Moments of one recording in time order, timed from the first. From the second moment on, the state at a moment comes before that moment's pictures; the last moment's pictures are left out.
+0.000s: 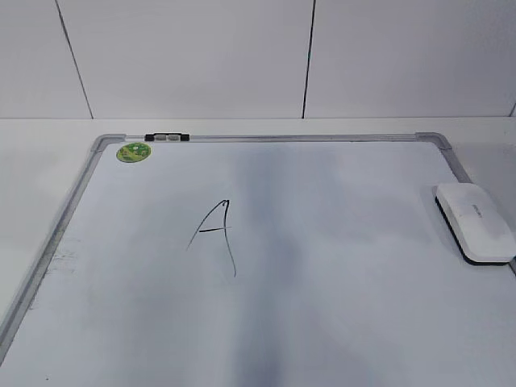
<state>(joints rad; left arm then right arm) 0.02 0.99 -0.95 -0.22 1.24 0.16 0.01 1.09 -1.02 -0.01 1.24 -0.05</state>
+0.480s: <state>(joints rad) 0.02 0.55 -0.78 -0.24 1.25 0.16 0.01 0.59 -0.76 -0.01 1.25 -0.01</state>
